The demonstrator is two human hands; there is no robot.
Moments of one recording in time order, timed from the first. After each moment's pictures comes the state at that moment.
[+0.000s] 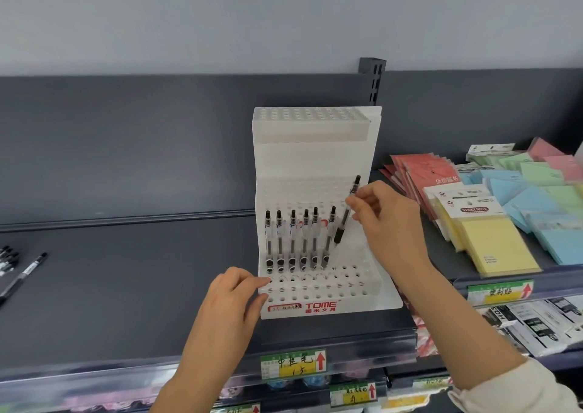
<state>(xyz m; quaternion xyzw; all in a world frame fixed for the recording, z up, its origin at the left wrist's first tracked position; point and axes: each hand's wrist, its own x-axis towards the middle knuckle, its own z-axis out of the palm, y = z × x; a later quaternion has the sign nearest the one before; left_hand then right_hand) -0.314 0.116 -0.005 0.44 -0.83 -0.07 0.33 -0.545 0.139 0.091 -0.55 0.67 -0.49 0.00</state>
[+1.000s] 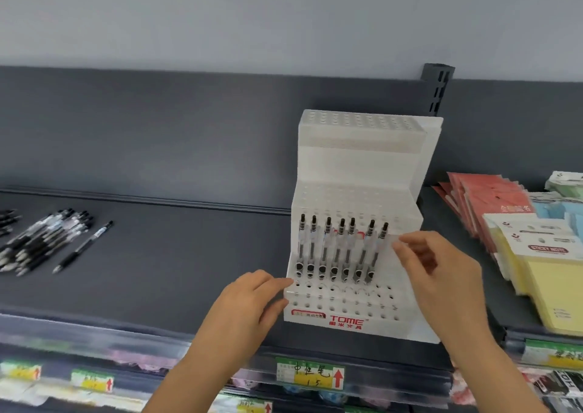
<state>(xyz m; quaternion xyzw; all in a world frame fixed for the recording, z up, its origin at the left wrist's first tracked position) -0.305 0.121 0.000 0.44 -0.85 -0.04 0.28 -0.557 0.162 0.066 -0.57 0.67 -0.47 0.03</state>
